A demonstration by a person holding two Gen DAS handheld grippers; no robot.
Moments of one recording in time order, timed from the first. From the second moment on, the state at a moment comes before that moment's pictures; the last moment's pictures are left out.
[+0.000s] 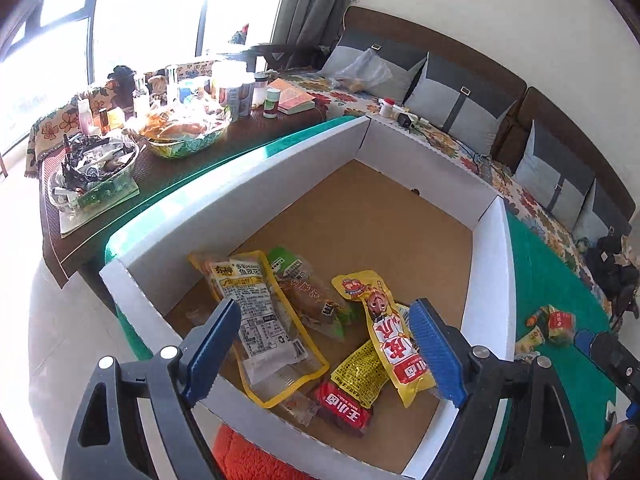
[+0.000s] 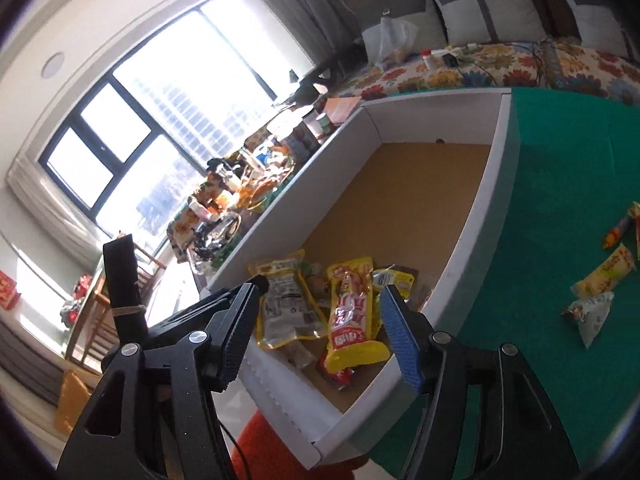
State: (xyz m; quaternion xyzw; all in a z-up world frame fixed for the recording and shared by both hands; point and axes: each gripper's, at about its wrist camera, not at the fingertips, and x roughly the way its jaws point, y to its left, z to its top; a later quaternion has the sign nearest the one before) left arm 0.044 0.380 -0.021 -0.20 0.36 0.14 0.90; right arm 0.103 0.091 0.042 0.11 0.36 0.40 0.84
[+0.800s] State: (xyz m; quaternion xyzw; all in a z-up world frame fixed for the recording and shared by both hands) left arm 0.095 0.039 -0.114 0.03 0.48 -0.13 0.87; right arm 0.113 -0.189 -0.112 -0.03 0.40 0.05 0.92
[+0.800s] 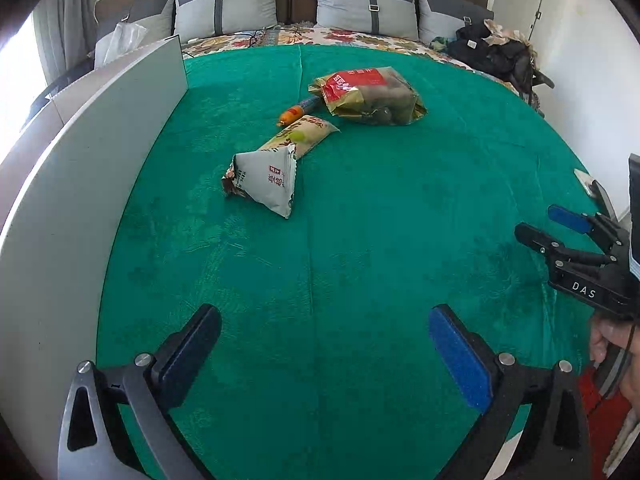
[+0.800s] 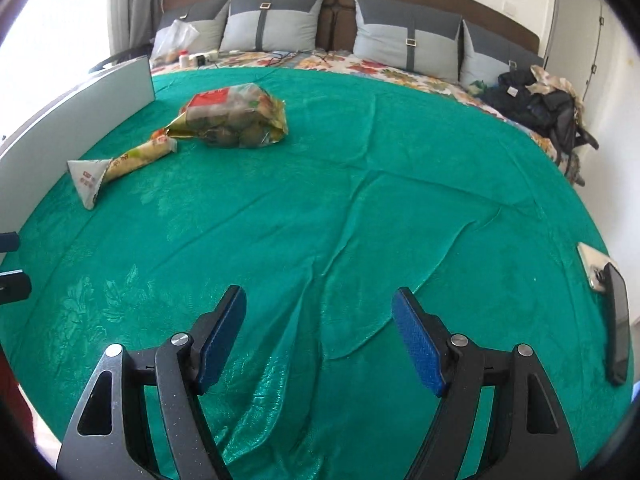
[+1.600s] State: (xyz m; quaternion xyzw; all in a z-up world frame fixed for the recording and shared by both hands) left arm 0.099 0.048 -0.142 0.04 0.49 -0.09 0.87; right arm 0.121 -0.193 -0.124 0.00 0.41 0.07 0.91
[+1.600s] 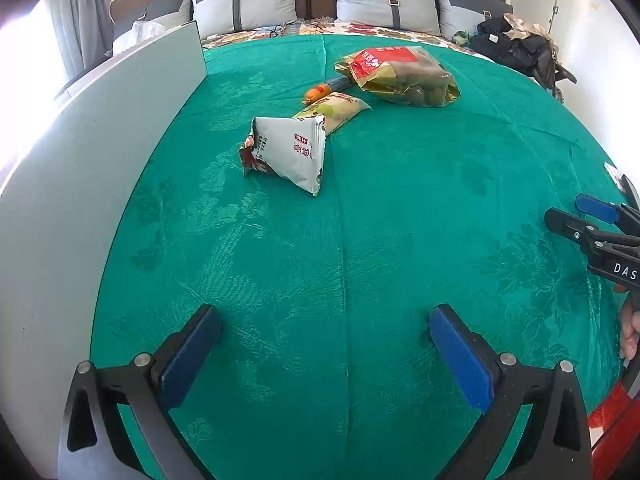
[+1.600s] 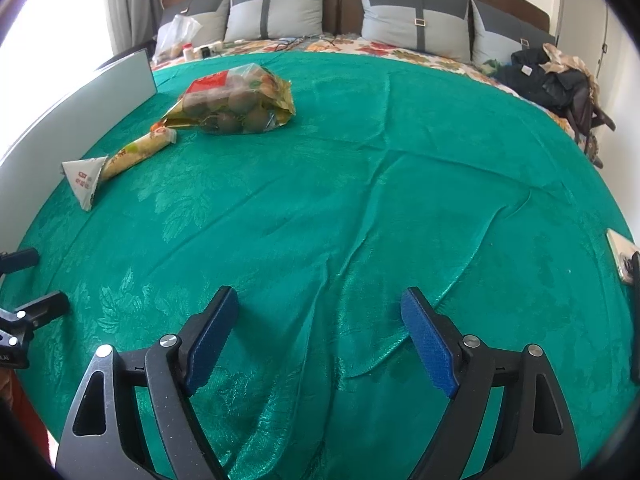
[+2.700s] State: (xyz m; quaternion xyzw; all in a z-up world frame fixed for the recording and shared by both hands) left arm 0.160 -0.005 -0.062 -0.04 0.45 -0.29 0.84; right arm 0.125 -0.190 -0.126 0.00 0.41 0.07 0.91
